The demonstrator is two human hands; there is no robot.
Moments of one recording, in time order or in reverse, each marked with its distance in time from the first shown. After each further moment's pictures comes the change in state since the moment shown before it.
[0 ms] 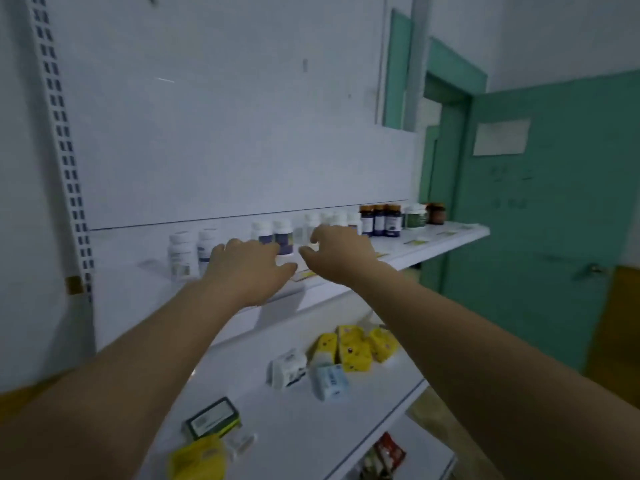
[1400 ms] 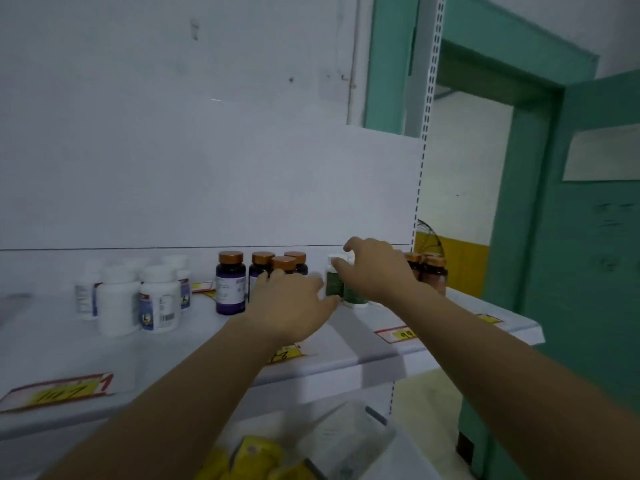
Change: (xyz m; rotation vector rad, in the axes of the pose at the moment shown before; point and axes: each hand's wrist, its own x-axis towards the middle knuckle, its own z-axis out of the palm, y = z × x) left_hand 0.422 0.396 0.156 -0.003 0.035 -0.156; right_hand 0.334 0.512 0.055 0.088 0.046 -0.210
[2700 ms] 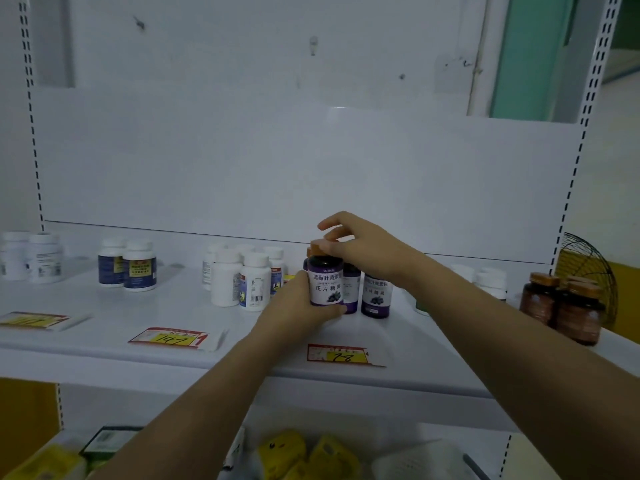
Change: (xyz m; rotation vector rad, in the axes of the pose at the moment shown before) left_hand -0.022 -0.062 0.031 -0.611 0.273 -0.453; right_hand 0.039 -0.072 0.011 0.884 -0.407 -0.495
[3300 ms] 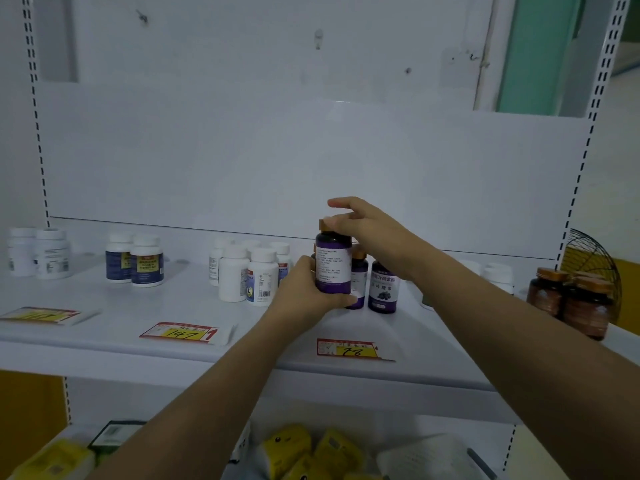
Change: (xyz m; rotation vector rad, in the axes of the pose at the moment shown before) left_hand -0.003 0.012 -0.008 -0.265 0.033 -0.033; right_hand 0.005 -0.006 0.003 0.216 0.046 -0.011
